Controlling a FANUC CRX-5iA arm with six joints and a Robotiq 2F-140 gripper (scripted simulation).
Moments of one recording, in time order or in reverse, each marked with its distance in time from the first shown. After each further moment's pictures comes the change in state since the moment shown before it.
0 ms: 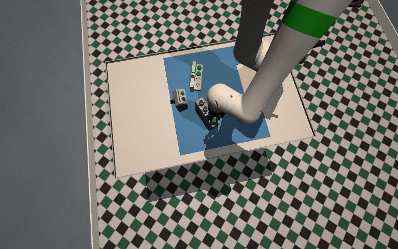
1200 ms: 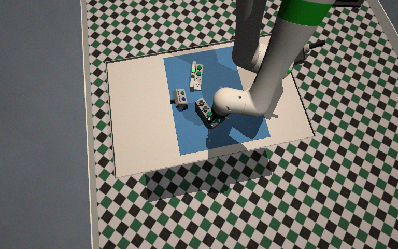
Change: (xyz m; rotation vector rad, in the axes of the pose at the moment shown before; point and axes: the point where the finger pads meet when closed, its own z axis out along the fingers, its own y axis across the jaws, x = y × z) arm 0.000 0.001 0.000 0.048 0.073 -0.369
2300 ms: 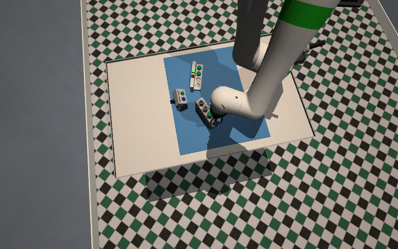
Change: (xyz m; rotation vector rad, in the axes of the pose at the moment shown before) arm 0.000 0.000 0.000 -0.011 -0.034 -0.516
